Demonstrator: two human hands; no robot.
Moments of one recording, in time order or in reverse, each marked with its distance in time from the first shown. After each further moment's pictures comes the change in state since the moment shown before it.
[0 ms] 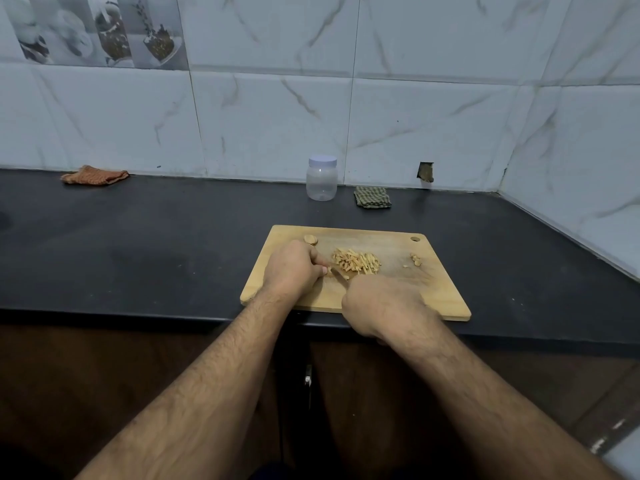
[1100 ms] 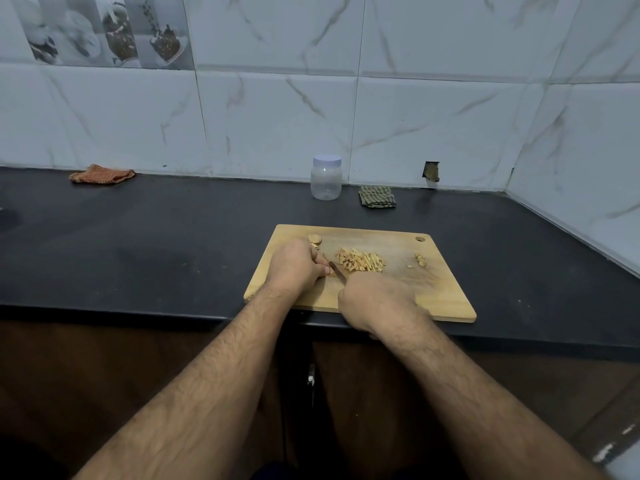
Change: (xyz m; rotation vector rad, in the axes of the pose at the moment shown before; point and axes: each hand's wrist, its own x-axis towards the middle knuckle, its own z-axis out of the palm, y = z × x) left_hand -0.004 0.007 -0.010 -0.062 -0.054 -0.063; right_hand 0.011 -0.005 0.004 0.052 0.021 -0.018
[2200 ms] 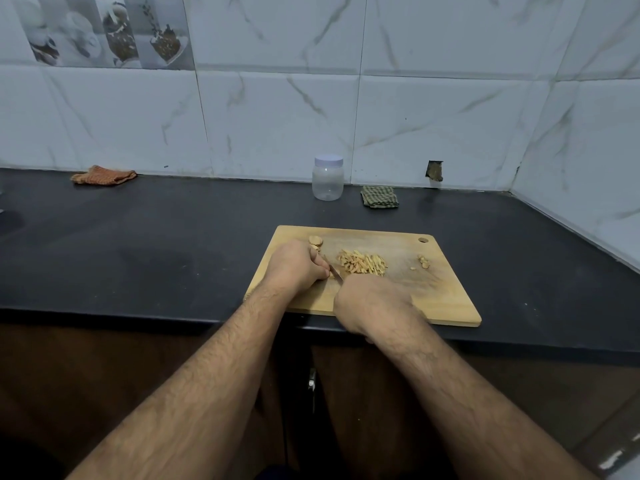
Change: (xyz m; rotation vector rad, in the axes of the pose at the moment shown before) left_hand -0.004 0.005 -0.008 -0.015 -0.049 -0.039; right_hand -0.002 -0.005 -0.003 0.022 -0.017 -0.024
